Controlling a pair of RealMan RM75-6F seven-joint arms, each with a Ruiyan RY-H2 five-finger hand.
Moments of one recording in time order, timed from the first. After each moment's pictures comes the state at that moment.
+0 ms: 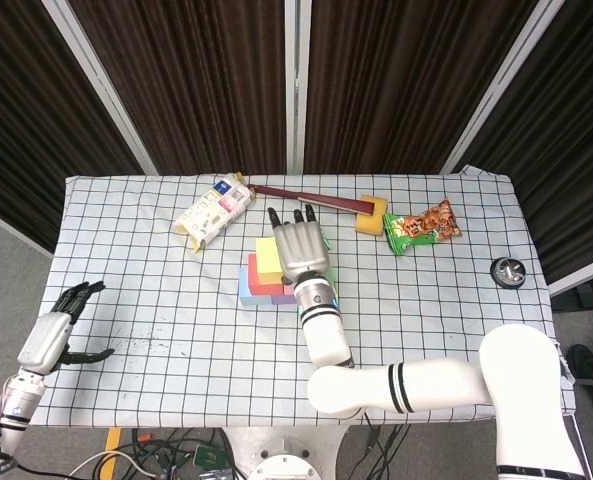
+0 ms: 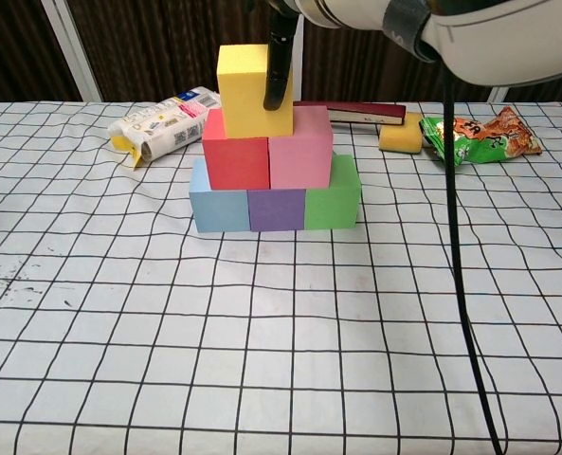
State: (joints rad) left arm -0.23 -1.33 0.03 -1.25 1.59 1.39 -0.57; right arm 1.39 -1.65 0.49 -1.69 -0.04 1.35 -1.08
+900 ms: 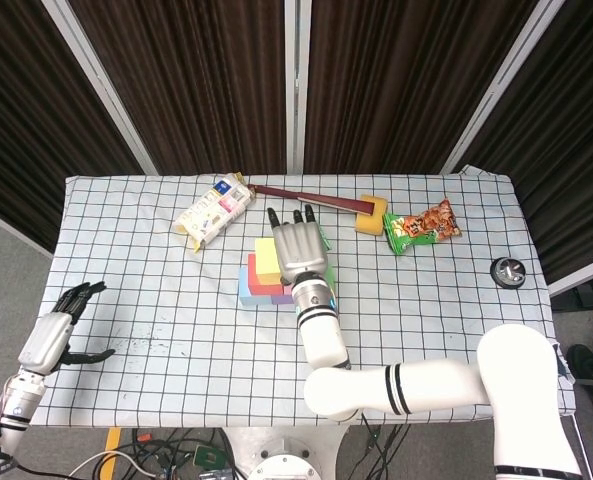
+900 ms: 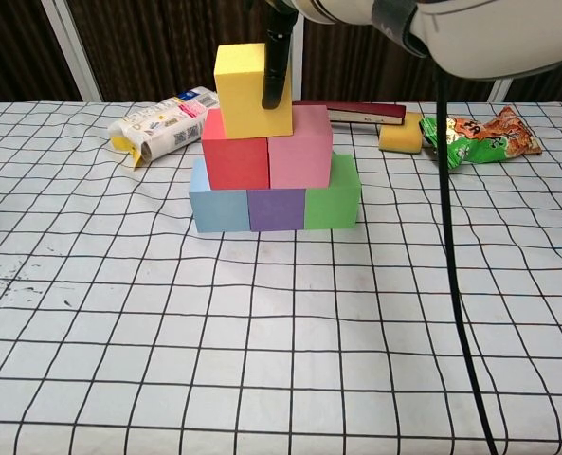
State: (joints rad) left arm -0.23 -1.33 0.03 -1.25 1.59 1.39 -0.57; right arm 1.40 -1.66 0.52 -1.69 -0.03 1.37 -1.11
